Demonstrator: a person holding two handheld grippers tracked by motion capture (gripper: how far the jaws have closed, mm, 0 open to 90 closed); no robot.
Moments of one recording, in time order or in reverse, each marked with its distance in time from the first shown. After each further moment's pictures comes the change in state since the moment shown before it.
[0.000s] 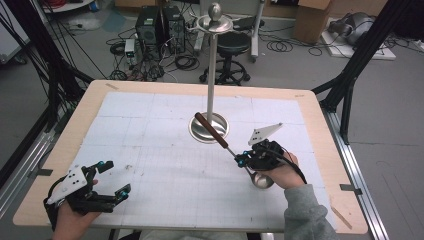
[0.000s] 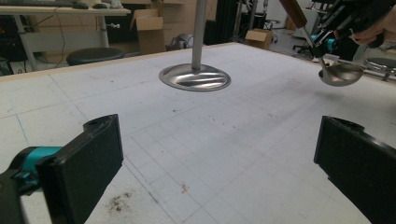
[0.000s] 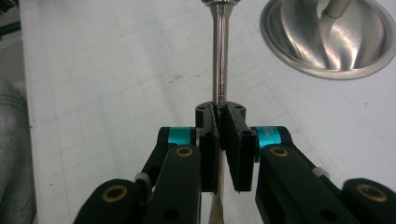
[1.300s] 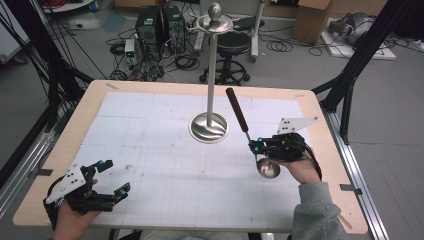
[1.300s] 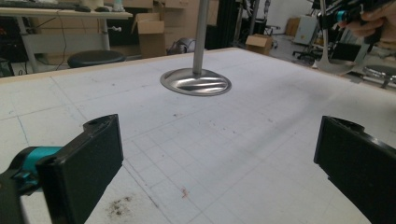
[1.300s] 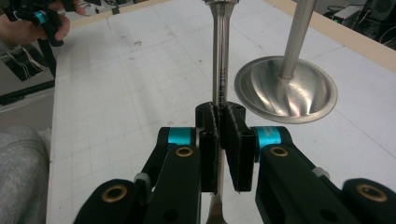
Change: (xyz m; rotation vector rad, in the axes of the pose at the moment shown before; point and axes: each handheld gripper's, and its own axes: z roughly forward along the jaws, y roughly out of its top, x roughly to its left) left arm 0.003 0.001 -0.001 -0.026 0.003 -0.026; right arm -0.025 -0.013 -0.048 -0.270 0.013 0.013
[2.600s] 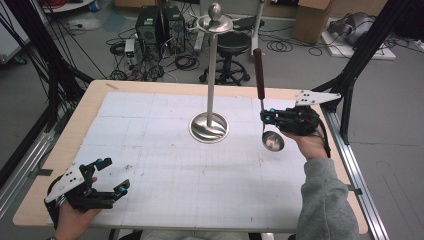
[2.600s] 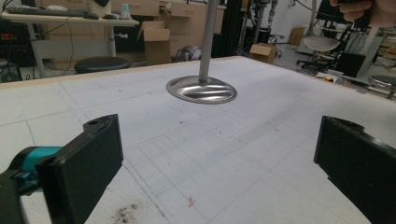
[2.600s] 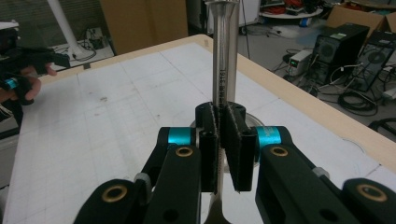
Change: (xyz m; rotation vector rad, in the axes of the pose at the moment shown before) left arm 0.002 0.000 0.002 -0.030 0.017 -0.003; right arm -0.043 0.037 -0.029 -0.163 -0.100 0.016
